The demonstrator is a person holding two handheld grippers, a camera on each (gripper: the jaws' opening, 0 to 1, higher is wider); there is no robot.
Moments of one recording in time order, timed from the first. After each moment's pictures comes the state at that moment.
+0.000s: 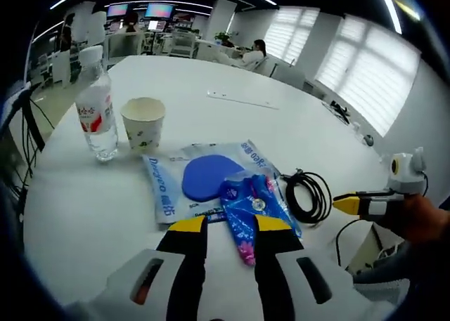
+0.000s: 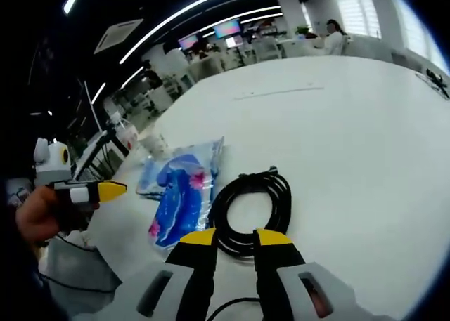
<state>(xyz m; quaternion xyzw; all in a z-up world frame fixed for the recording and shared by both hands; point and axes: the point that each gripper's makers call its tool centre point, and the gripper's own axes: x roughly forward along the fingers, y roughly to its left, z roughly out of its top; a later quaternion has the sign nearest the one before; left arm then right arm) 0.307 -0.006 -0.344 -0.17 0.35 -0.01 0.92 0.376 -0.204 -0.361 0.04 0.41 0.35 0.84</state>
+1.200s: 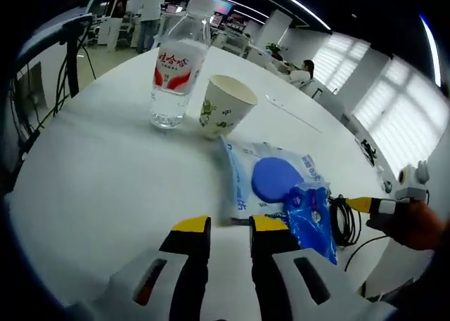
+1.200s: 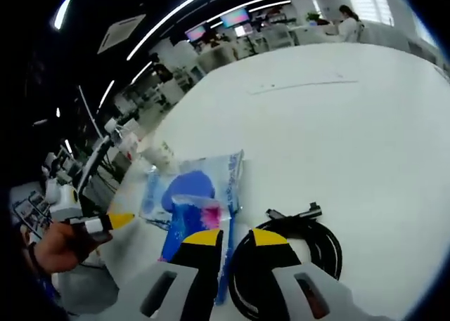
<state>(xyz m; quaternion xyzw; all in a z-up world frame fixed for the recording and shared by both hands) 0.291 0.056 -0.378 -0.28 0.33 0.10 0.90 0.416 -0.130 -0.371 0.07 0.44 0.38 0.81</state>
